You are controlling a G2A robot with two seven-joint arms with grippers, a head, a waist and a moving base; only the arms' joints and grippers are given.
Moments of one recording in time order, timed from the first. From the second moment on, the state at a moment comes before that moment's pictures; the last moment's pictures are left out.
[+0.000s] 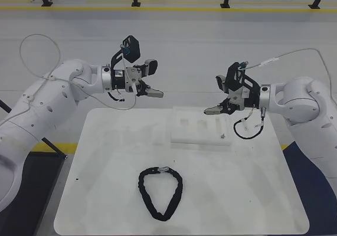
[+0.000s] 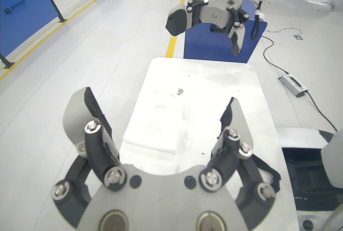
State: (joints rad) left arm 0.04 -0.97 -0.17 -0.96 0.36 -1.01 0.01; right arm -0.52 -0.94 0.90 -1.34 -0.44 -0.86 0.69
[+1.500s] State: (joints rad) left arm 0.04 -0.97 -0.17 -0.96 0.36 -1.01 0.01; right arm -0.56 -1.06 0.75 -0.93 -0.21 -0.24 0.93
